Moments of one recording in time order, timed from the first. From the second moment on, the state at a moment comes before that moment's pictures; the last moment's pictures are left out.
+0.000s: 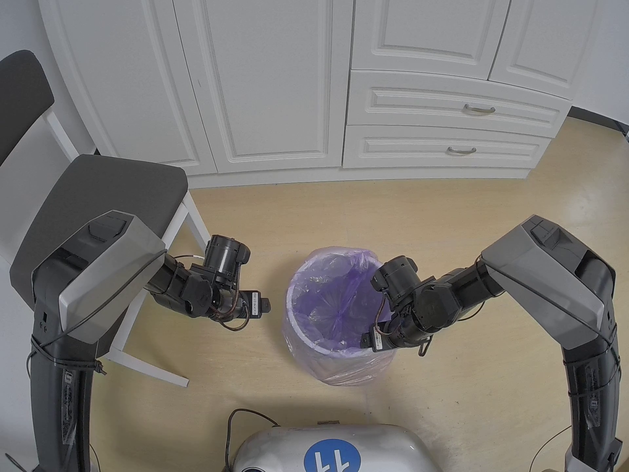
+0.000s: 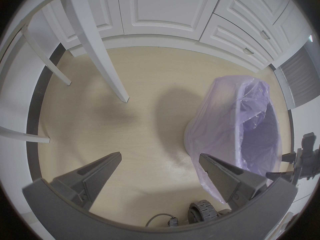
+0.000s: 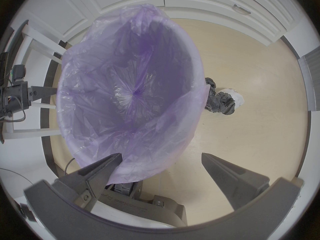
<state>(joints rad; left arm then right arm) -0.35 2.43 -1.38 -0.19 0.10 -0.28 0.53 2.41 -1.42 0.07 -0.18 0.36</state>
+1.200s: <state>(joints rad) -0.35 2.44 -1.37 -0.22 0.12 -0.28 0.53 2.36 -1.27 0.02 -0.18 0.20</state>
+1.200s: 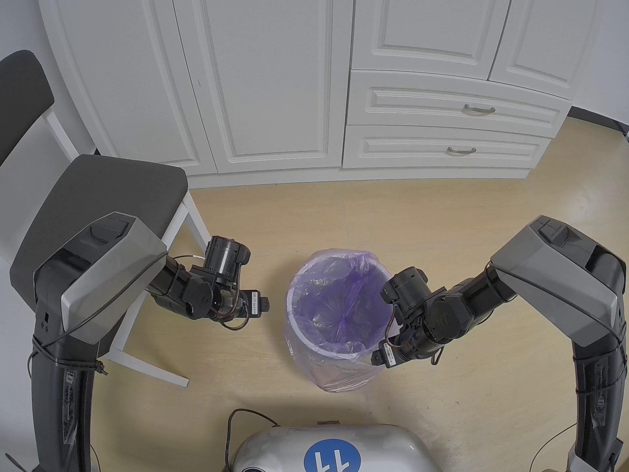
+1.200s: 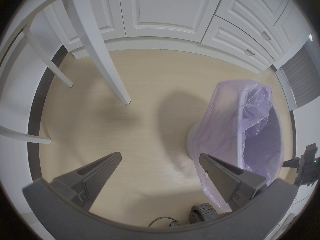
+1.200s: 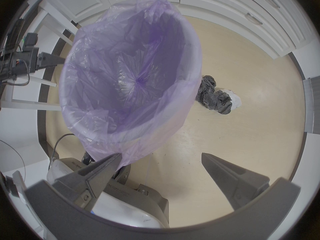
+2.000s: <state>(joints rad) -0.34 2.45 -1.38 -0.23 0.12 -0.28 0.50 2.40 -1.16 -0.38 -0.23 0.13</state>
